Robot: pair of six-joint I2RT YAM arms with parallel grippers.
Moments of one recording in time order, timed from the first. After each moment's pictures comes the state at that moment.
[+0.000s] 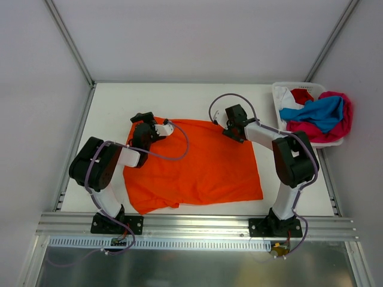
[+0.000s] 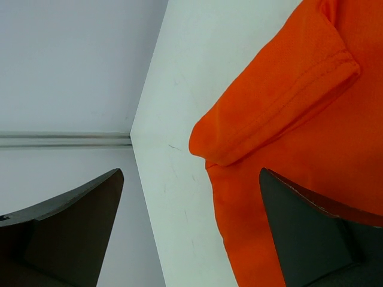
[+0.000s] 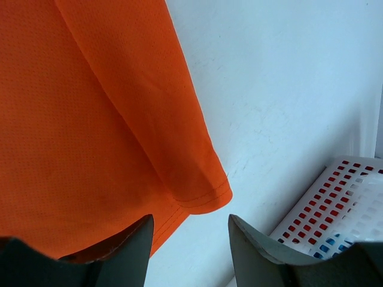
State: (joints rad) left arm -0.34 1.73 0.58 0.85 -0.28 1.08; right arm 0.44 1.85 1.17 -0.31 0.35 -0.78
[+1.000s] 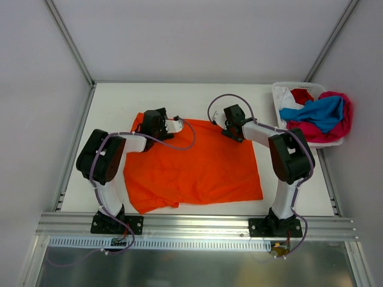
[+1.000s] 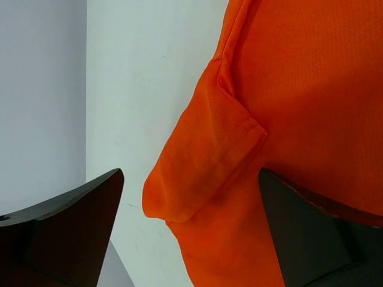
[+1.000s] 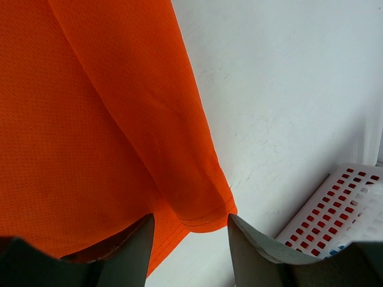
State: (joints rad) left arm -0.35 1.83 0.87 0.39 -0.09 1.07; right arm 0.44 1.91 1.20 -0.30 0.35 -0.80
